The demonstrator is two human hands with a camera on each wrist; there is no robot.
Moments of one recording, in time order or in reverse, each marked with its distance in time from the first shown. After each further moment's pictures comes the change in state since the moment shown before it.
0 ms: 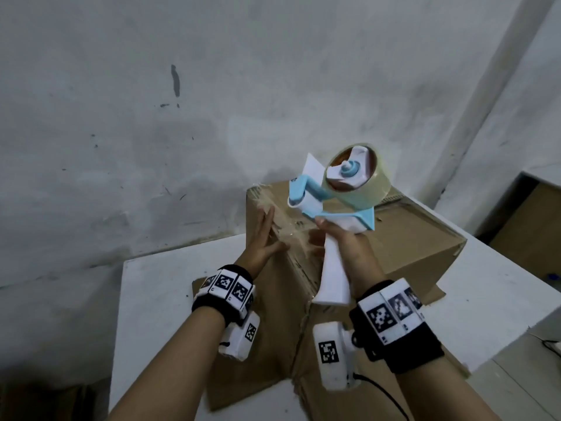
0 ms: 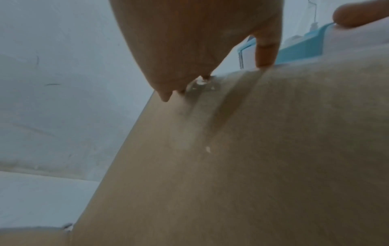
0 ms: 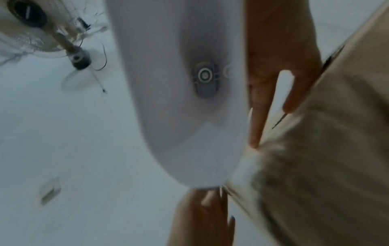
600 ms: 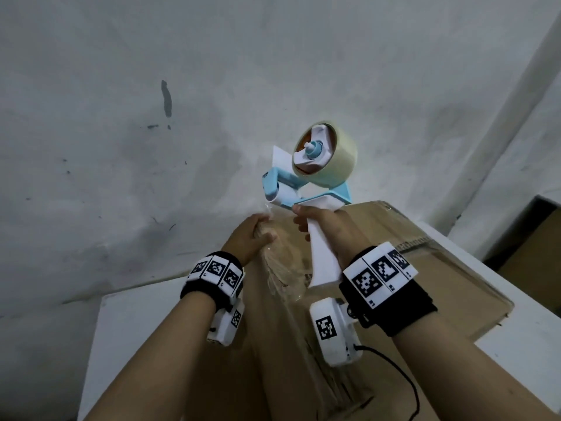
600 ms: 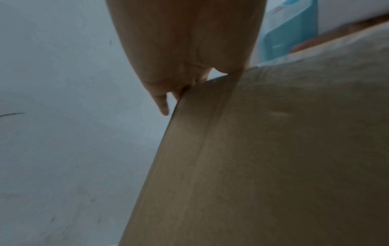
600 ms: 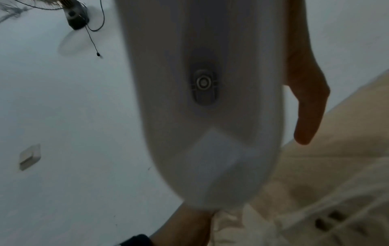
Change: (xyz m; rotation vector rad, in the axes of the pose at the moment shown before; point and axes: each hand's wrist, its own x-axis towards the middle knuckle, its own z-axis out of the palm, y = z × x) left_hand 0.114 -0.006 -0.059 0.209 0.148 -0.013; right_hand 0.128 -0.043 0.062 -0.238 -0.124 0.021
